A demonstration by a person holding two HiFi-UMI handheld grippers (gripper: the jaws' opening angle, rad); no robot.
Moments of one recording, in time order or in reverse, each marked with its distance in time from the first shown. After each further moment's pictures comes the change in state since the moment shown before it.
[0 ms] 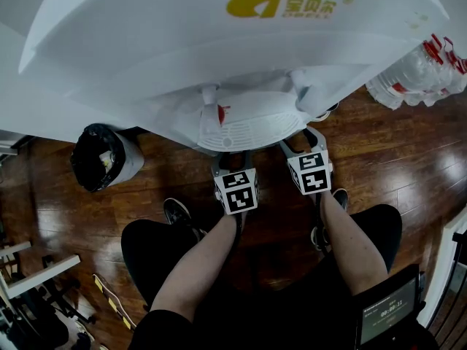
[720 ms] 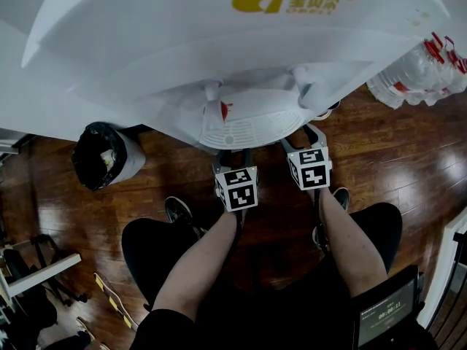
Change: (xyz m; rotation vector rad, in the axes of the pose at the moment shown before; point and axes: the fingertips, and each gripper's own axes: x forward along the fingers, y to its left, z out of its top) left arm 0.005 0.002 -0.001 0.052 -0.001 -0.006; right arm 0.007 -0.003 -0.003 0.053 0.009 -0.025
